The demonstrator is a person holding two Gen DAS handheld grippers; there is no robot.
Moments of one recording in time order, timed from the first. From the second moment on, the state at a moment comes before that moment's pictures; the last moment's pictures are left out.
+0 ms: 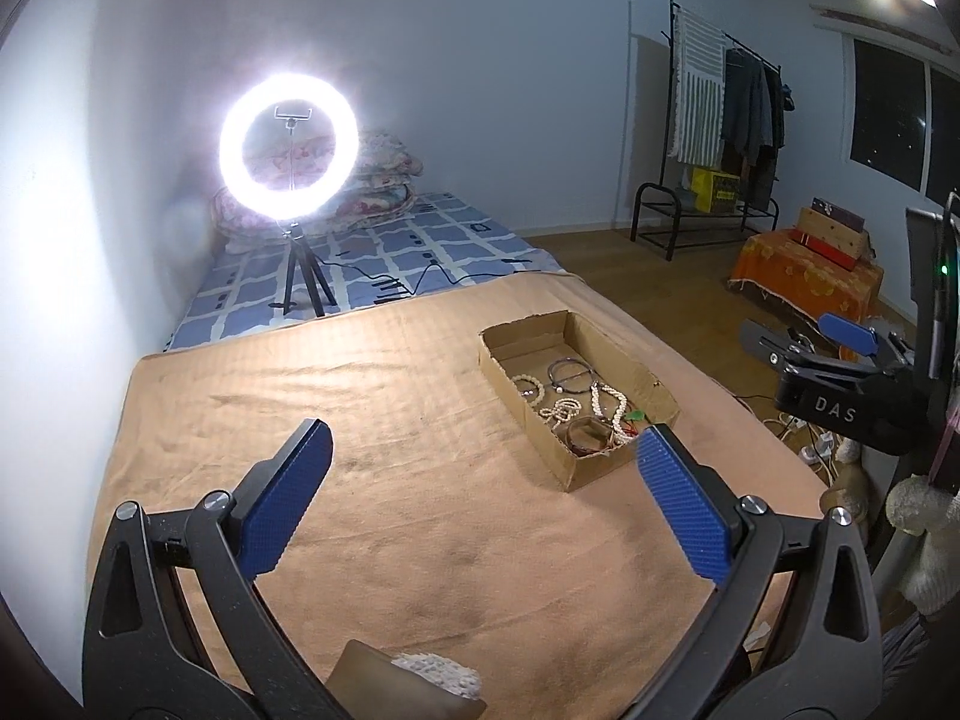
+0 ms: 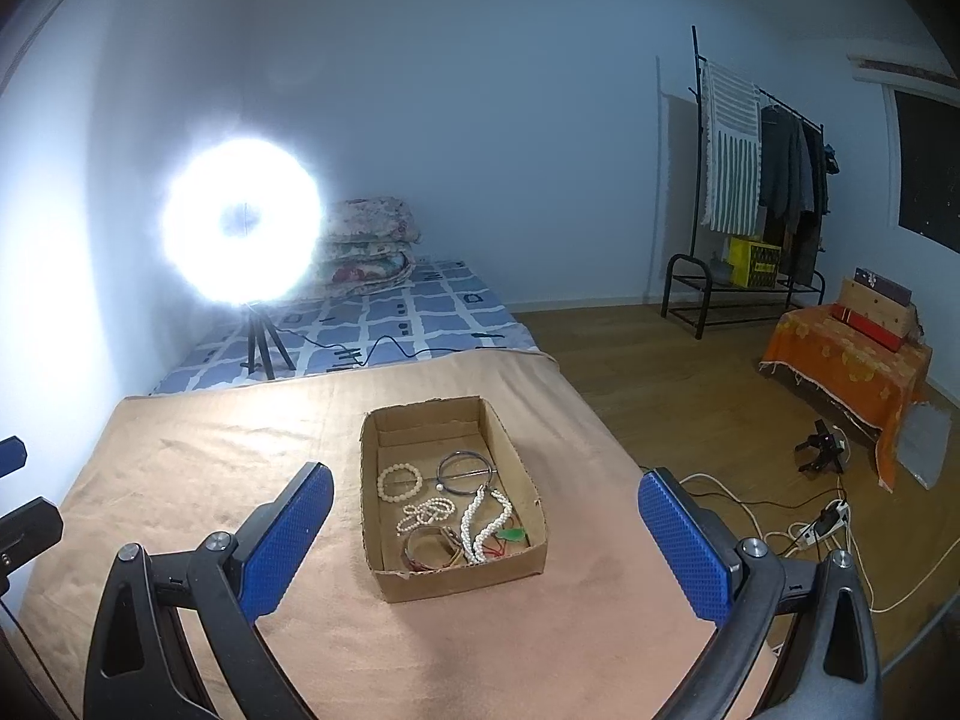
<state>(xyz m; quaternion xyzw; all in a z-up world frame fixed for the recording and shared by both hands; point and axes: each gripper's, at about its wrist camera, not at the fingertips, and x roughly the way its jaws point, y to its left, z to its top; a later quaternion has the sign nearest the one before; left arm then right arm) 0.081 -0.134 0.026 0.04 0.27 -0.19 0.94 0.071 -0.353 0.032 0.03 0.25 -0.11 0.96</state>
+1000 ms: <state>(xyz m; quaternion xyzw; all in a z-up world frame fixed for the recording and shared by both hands) 0.077 -0.141 0.017 0.05 0.28 -0.19 0.94 0.067 -0.356 0.031 0.03 0.25 -0.12 0.96</state>
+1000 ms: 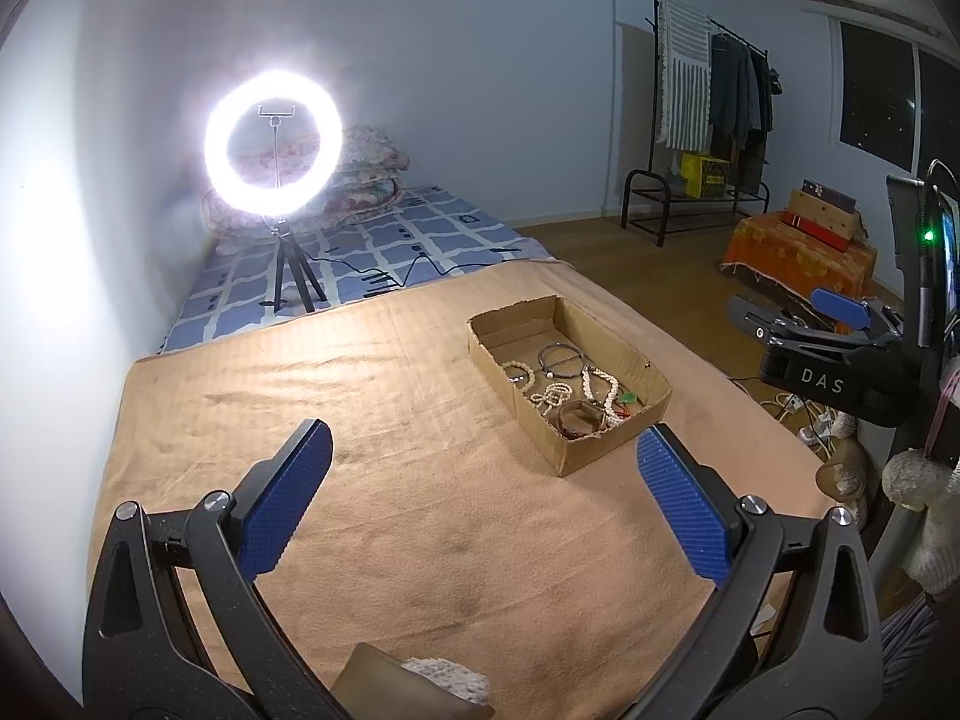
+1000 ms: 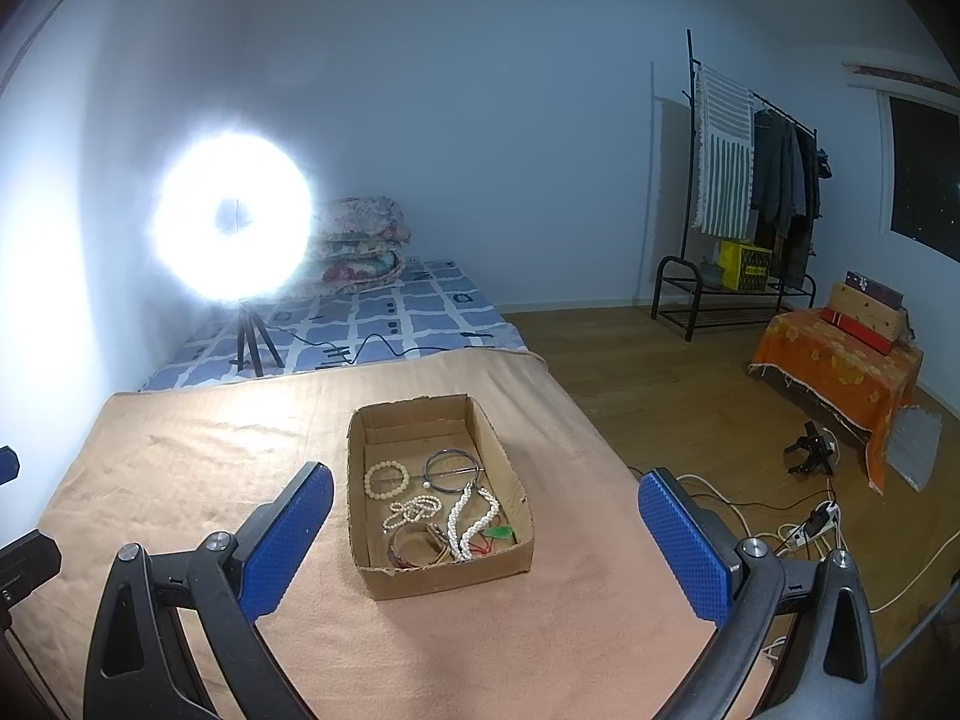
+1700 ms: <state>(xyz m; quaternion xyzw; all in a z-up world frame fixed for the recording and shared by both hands) 0.074 -0.143 0.019 0.05 0.28 -0.20 0.94 0.068 -0.355 0.029 0.03 0.25 -0.12 0.96</state>
